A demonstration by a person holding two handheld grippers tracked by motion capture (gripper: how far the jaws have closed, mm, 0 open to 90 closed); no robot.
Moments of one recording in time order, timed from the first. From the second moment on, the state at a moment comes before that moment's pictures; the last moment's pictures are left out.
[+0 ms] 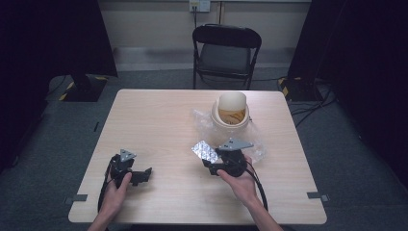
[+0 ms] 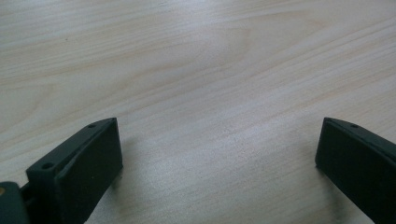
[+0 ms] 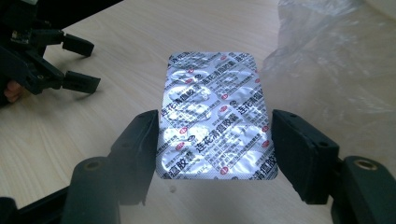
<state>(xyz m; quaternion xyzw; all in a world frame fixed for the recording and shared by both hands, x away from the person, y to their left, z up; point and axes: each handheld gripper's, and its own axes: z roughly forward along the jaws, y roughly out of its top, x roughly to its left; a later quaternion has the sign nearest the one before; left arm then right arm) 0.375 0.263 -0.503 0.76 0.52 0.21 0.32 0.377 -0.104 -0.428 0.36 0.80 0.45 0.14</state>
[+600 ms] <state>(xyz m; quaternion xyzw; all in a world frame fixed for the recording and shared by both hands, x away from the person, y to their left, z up) 0.375 0.263 -0.503 0.76 0.52 0.22 0.32 0.372 -0.140 -0.395 0.38 0.77 0.48 0.17</state>
